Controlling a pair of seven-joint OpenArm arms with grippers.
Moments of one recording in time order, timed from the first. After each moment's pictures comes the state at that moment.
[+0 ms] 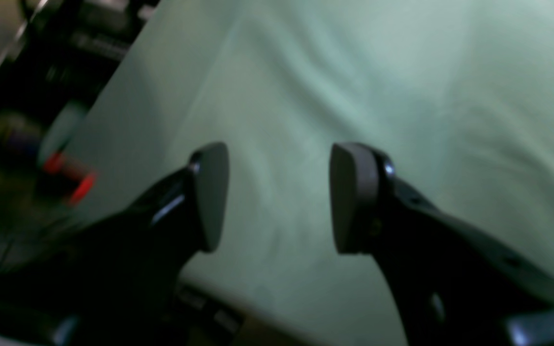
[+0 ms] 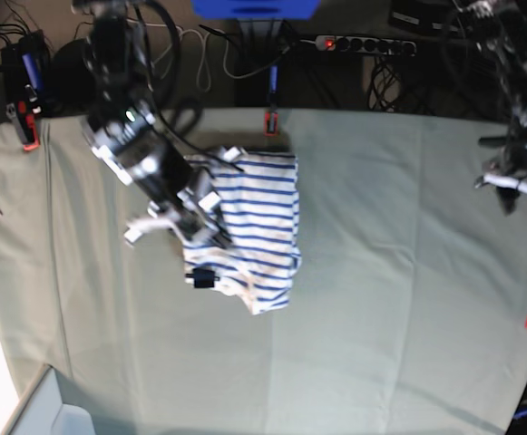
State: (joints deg) left arm 15.7 -5.7 -35.9 101.6 -10.1 -9.3 33.8; right arm -11.3 -2.0 -1.5 97.7 -17.3 34.5 -9.7
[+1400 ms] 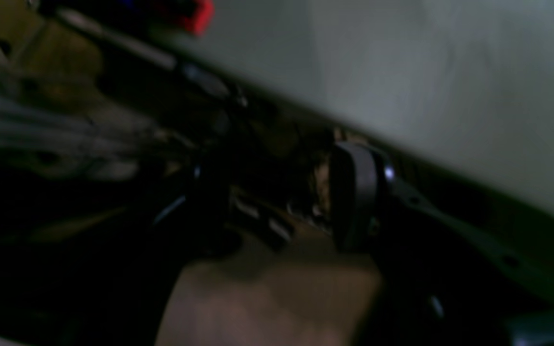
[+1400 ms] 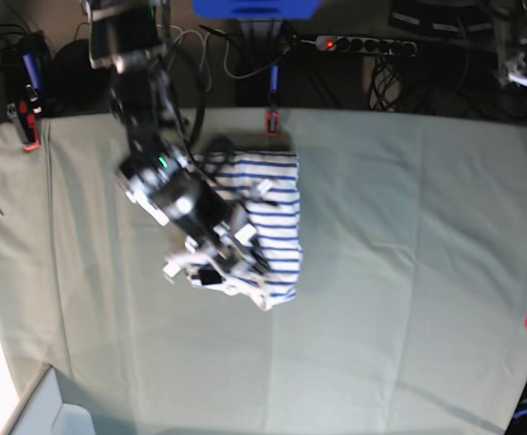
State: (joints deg) left arm 26.4 -3.1 -55.4 94.5 -10.2 -26.7 35.4; right arm -4.3 -3.3 -5.4 90.0 -17.5 34.4 -8.1
